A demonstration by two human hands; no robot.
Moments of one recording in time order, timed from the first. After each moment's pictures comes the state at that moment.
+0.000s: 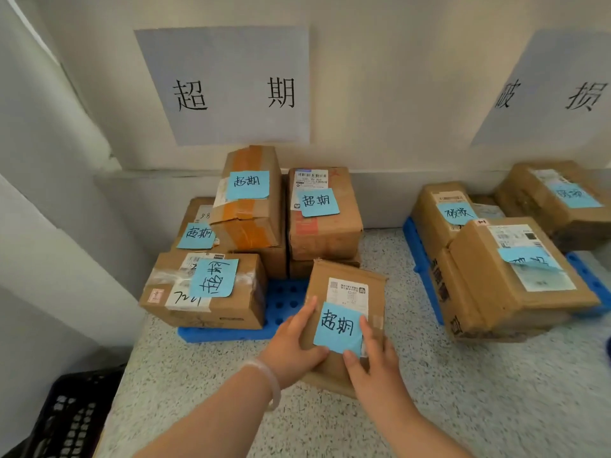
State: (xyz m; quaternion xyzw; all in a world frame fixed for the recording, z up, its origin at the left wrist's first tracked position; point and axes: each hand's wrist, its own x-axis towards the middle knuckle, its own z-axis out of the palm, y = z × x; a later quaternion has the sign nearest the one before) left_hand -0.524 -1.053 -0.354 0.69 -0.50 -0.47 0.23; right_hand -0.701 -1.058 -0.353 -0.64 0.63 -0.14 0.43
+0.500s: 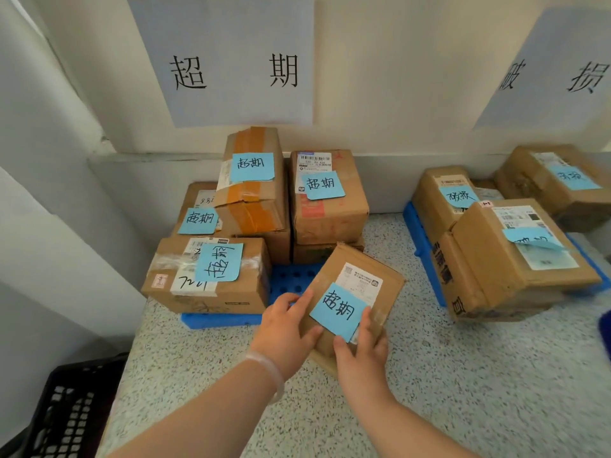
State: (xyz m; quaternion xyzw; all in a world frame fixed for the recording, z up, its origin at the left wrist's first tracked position) left_hand -0.512 -1.039 -0.352 0.74 -0.59 -0.28 0.17; right_hand -0.656 -1.034 -0.354 -0.52 0.69 -0.18 0.48
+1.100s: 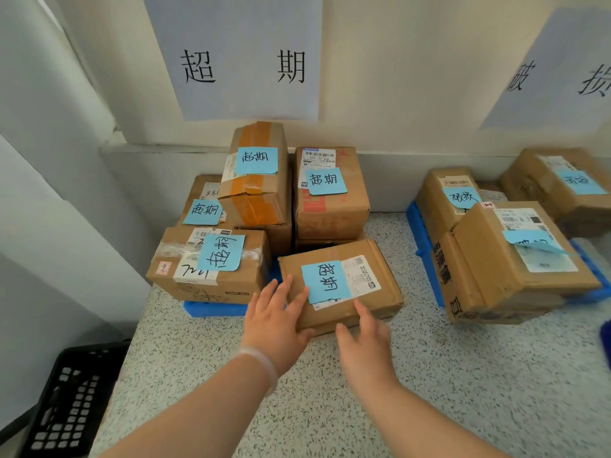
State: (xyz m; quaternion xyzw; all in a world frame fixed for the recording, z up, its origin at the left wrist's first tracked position) left_hand -0.515 -1.025 -0.339 0.76 -0.64 -0.13 0.01; right_hand -0.671 -1.042 -0.341 -0.56 0.67 -0.21 0.44
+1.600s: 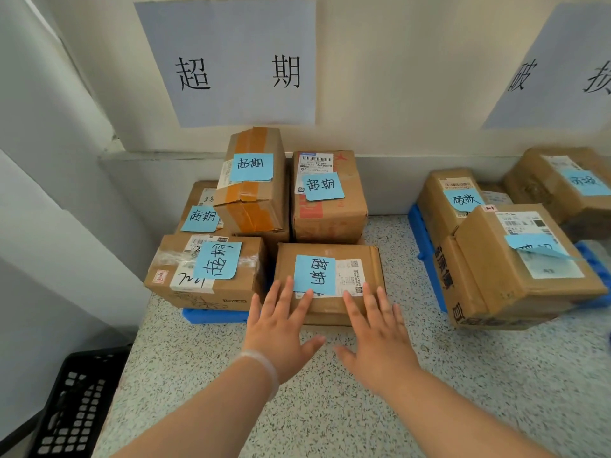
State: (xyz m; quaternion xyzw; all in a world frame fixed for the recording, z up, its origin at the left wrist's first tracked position) left_hand -0.521 -1.035 -0.345 0.74 -0.66 -0.12 -0.06; right_hand -0.704 -1.081 -0.346 -0.83 0.53 0.08 0.15
